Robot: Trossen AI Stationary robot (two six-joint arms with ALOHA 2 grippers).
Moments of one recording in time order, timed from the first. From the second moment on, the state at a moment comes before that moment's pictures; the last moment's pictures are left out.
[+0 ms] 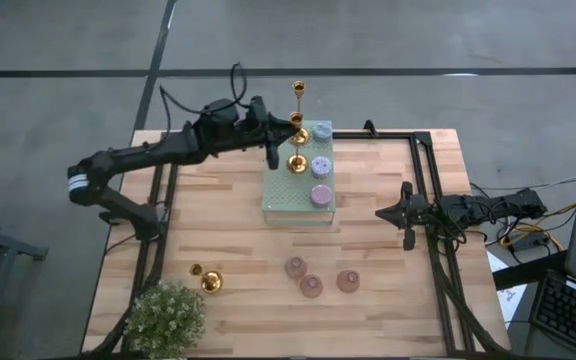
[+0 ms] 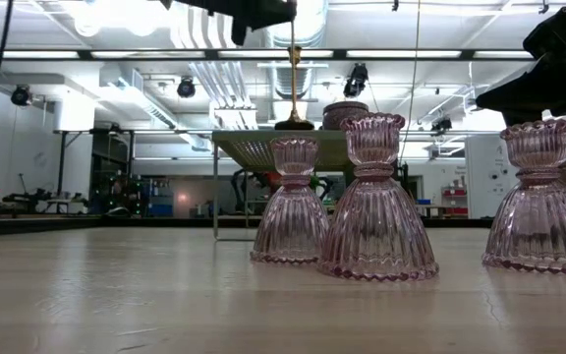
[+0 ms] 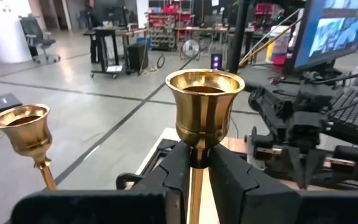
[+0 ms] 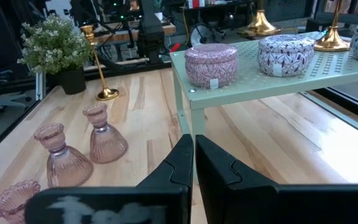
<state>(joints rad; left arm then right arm) 0.36 1.40 1.30 0.08 0.08 0.01 0.22 0.02 0.11 -0.26 0.31 0.21</state>
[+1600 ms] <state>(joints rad) 0.42 1.51 1.29 0.16 0.07 -0.07 0.22 0.02 0.11 -0.26 0.31 0.21</state>
